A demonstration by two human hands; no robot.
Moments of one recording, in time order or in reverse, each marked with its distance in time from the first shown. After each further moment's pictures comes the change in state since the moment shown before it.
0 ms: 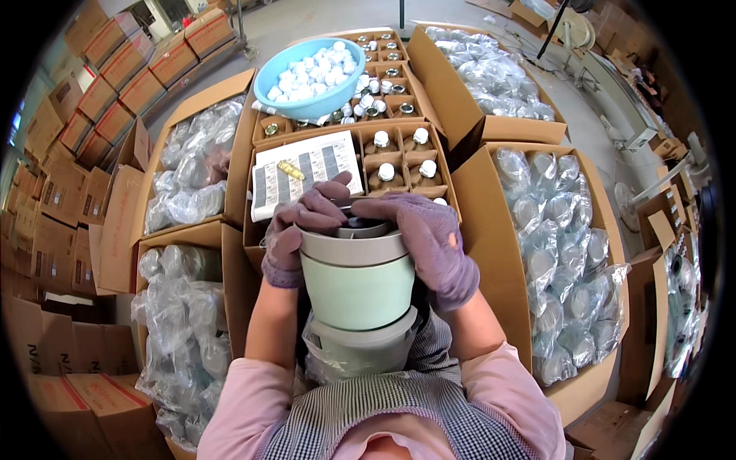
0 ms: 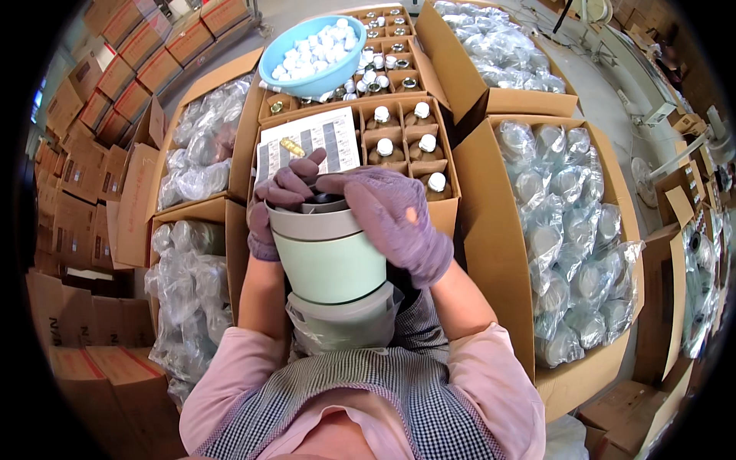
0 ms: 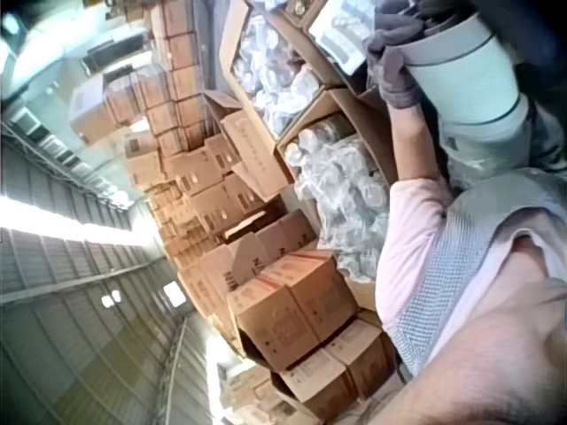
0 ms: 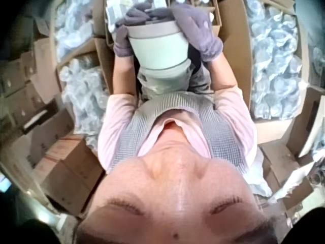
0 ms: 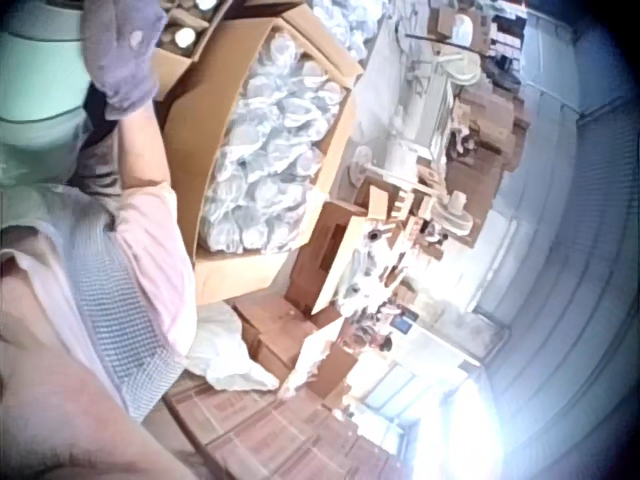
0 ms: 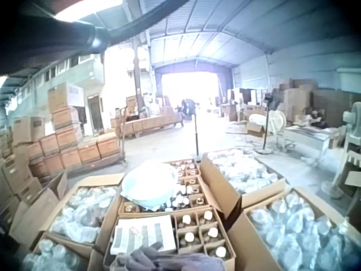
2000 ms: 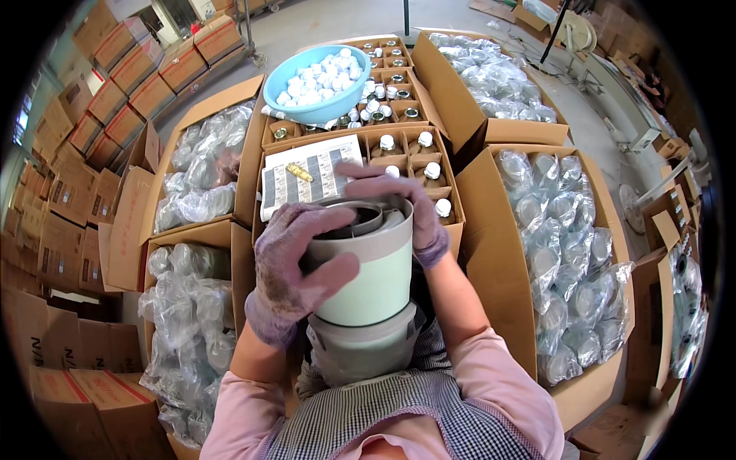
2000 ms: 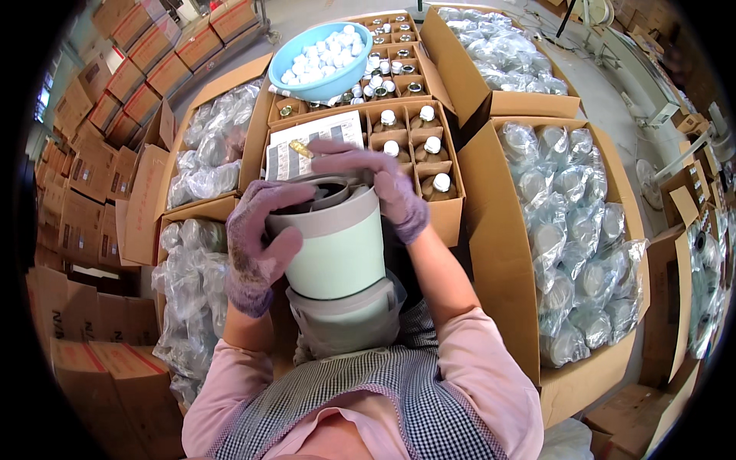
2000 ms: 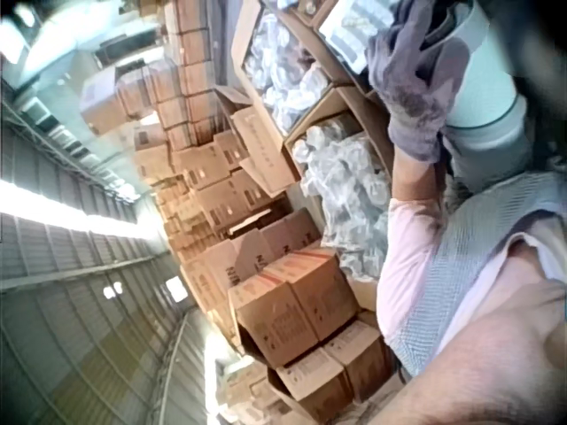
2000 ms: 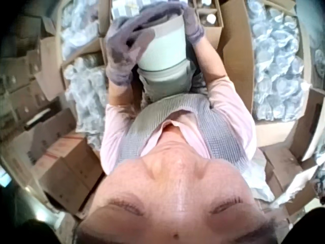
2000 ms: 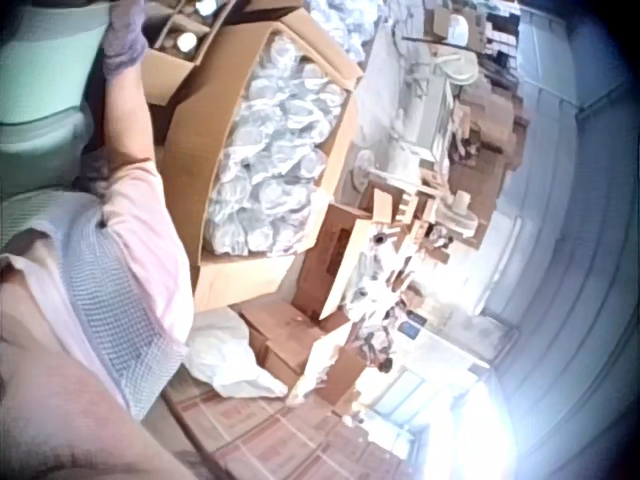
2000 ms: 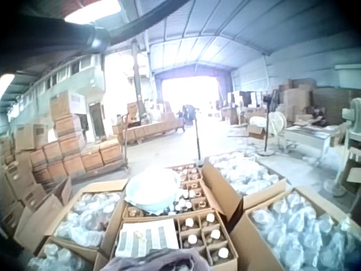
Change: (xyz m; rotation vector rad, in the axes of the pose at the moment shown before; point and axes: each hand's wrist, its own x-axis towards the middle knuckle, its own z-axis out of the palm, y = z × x) left_hand 0.024 0.109 0.085 1.045 0.033 -0.190; right_hand 0.012 0.054 0.022 0.710 -0.010 -0.019
